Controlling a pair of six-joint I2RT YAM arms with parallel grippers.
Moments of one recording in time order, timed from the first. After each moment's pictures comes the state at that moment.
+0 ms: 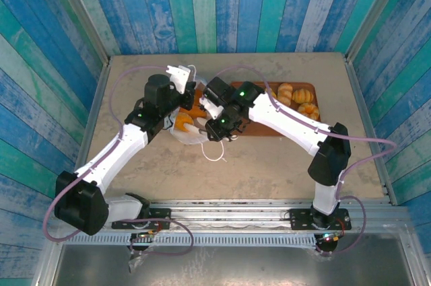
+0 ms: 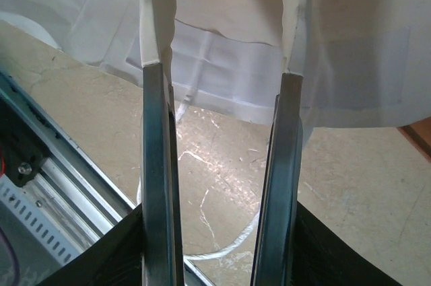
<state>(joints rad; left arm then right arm) -0.41 1.25 0.96 -0.03 0.11 0.00 0.90 1.86 1.80 -1.16 -0.18 0.22</state>
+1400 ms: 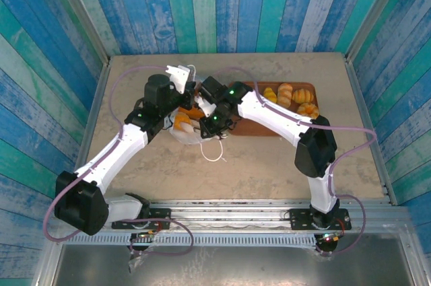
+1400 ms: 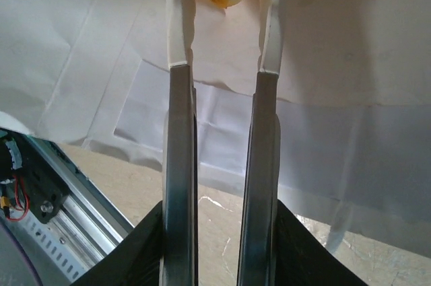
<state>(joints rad) -0.41 1.25 0.96 -0.03 0.11 -0.01 0.87 2.00 1.84 -1.07 -0.27 0.27</state>
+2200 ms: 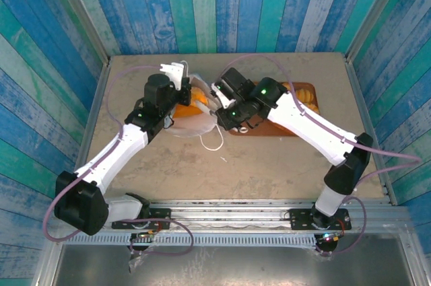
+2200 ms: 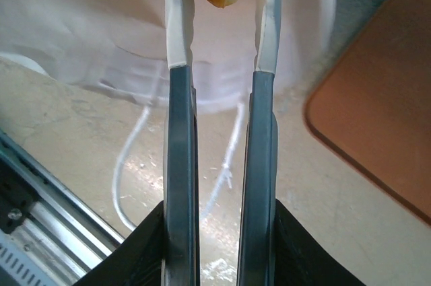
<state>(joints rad) -0.41 1.25 0.96 -0.01 -0.06 -0.10 0.89 1.70 1.80 -1.18 0.01 0.28</state>
